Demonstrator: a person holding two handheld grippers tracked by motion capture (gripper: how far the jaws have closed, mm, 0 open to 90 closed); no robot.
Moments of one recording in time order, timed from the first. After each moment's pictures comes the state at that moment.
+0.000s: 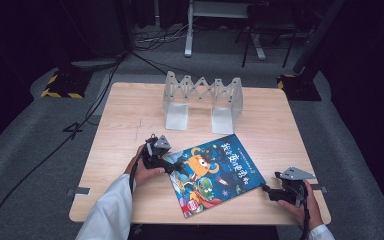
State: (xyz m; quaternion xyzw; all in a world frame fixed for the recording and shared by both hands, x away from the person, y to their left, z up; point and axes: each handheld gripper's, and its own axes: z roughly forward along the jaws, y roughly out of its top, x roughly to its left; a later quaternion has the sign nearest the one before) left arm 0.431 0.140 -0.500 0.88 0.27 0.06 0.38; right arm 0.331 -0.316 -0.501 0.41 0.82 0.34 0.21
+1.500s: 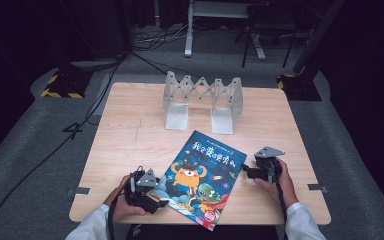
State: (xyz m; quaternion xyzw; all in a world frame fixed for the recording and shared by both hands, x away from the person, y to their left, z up) left arm 0.320 0.172 -0.500 0.91 0.22 0.04 0.36; right arm 0.392 -0.252 -0.495 0.41 0.83 0.32 0.22
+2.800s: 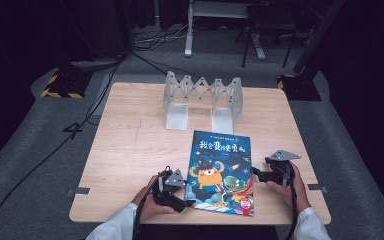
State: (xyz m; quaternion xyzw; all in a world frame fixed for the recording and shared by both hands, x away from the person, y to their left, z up) left arm 0.328 0.097 -0.501 0.90 0.20 0.01 0.39; right arm 0.385 -0.294 -0.500 0.42 0.82 0.34 0.20
